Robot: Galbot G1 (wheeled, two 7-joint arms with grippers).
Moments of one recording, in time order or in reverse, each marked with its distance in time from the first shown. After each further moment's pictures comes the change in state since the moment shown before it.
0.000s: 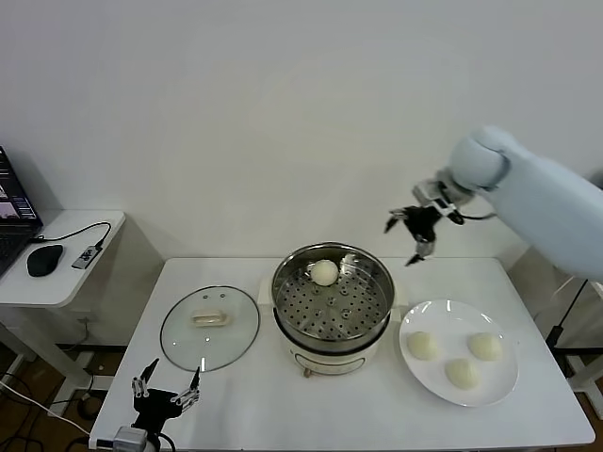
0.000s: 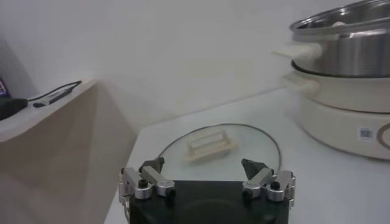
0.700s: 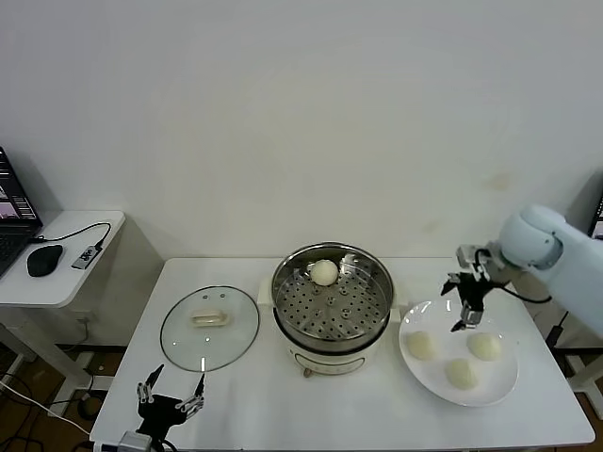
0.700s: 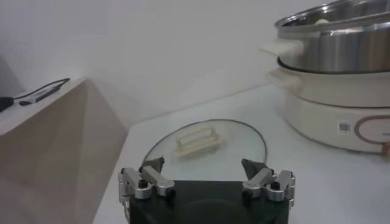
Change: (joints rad) left arm 0.025 -0.012 0.011 -0.005 0.015 0.006 0.002; right arm -0.356 -0.124 0.160 0.129 -0.125 -0.165 0.097
